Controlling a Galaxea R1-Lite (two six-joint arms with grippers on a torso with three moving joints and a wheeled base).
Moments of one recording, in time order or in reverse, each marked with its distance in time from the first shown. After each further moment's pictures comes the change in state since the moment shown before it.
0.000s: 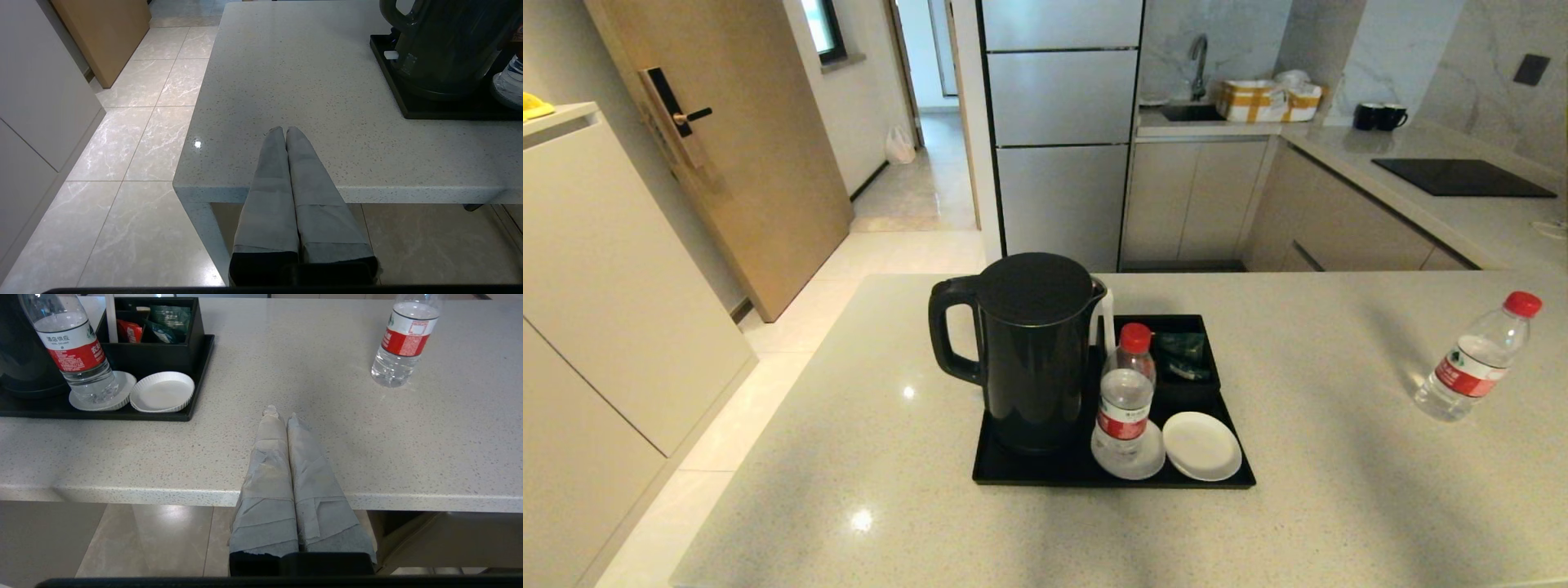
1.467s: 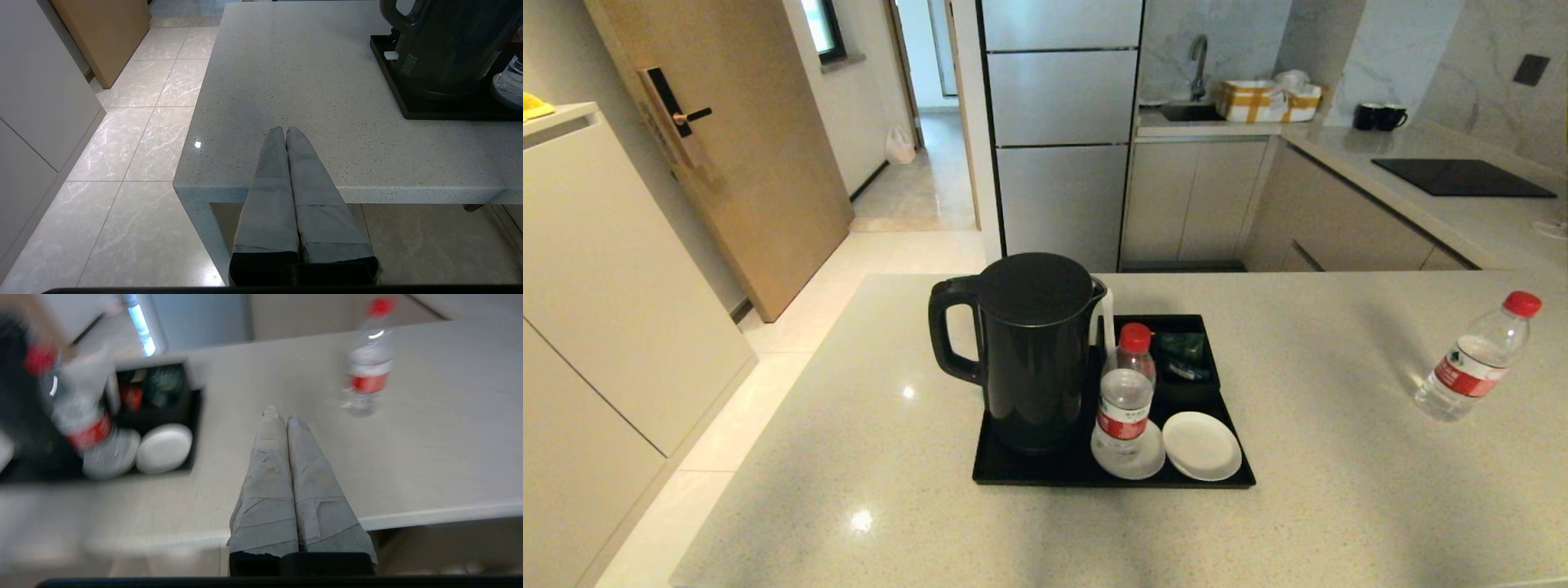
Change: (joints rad) left arm 0.000 0.000 0.000 -0.001 0.000 0.000; right arm -0.001 0.152 -0.342 0.145 -0.127 0.107
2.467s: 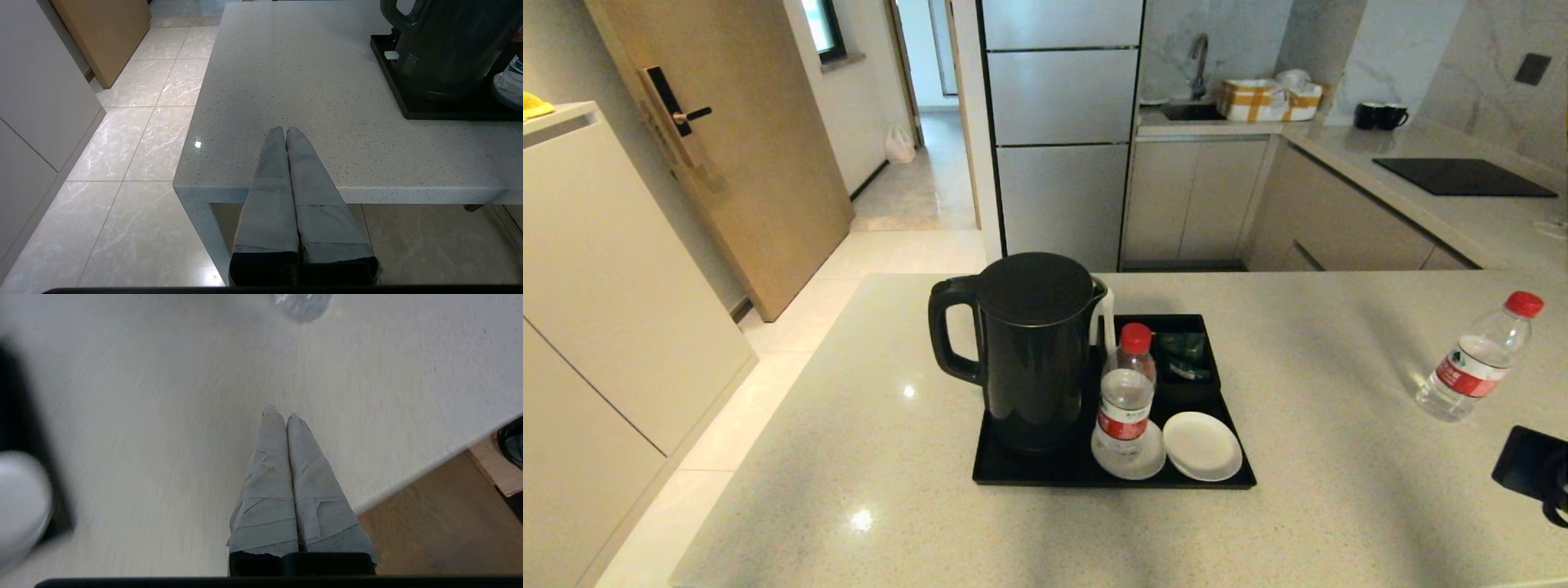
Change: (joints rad) left arm 0.000 0.000 0.000 0.000 0.000 0.000; right arm -0.085 1.208 0.076 -0.746 -0.244 0.196
